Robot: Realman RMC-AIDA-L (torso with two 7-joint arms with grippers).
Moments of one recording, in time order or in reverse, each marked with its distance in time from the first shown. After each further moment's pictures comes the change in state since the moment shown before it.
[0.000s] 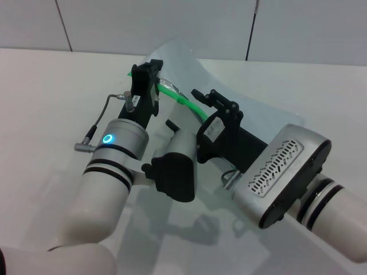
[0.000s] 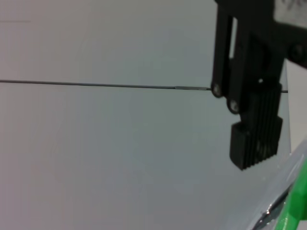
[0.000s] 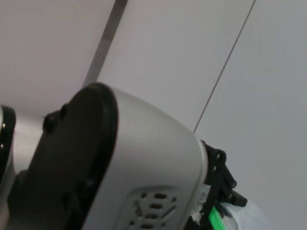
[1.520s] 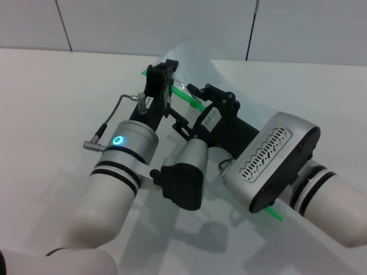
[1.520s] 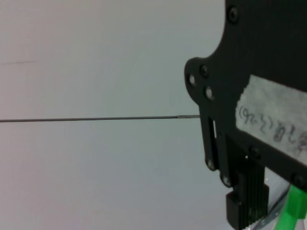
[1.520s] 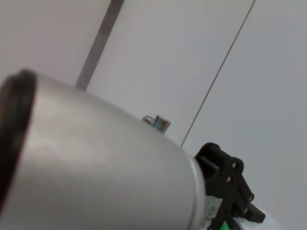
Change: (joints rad) left arm 0.005 -0.003 0.000 0.007 0.077 0.022 0.032; right arm 0.053 0.025 0.029 0.061 0.007 -0.007 -0.009
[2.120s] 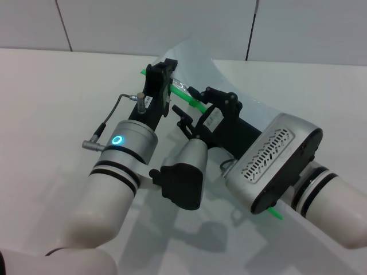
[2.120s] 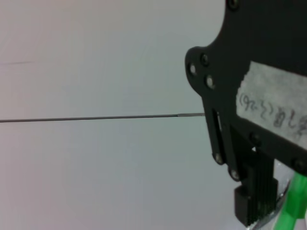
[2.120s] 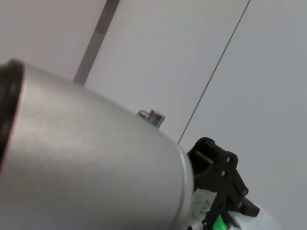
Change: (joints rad) left arm 0.001 0.002 0.000 0.002 0.000 -0.005 0.011; right arm -0.007 0.001 0.001 0.004 -0.004 0.009 0.000
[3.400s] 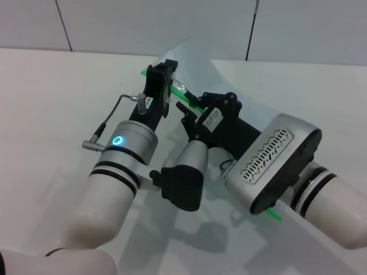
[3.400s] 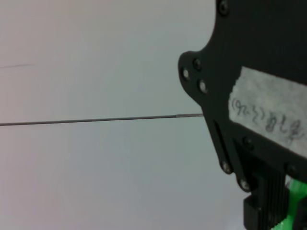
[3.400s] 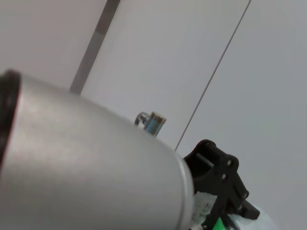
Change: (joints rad) left arm 0.002 0.000 0.000 0.000 0.002 0.004 0.017; right arm 0.000 0.003 0.000 0.003 -0.001 0.003 -0.003
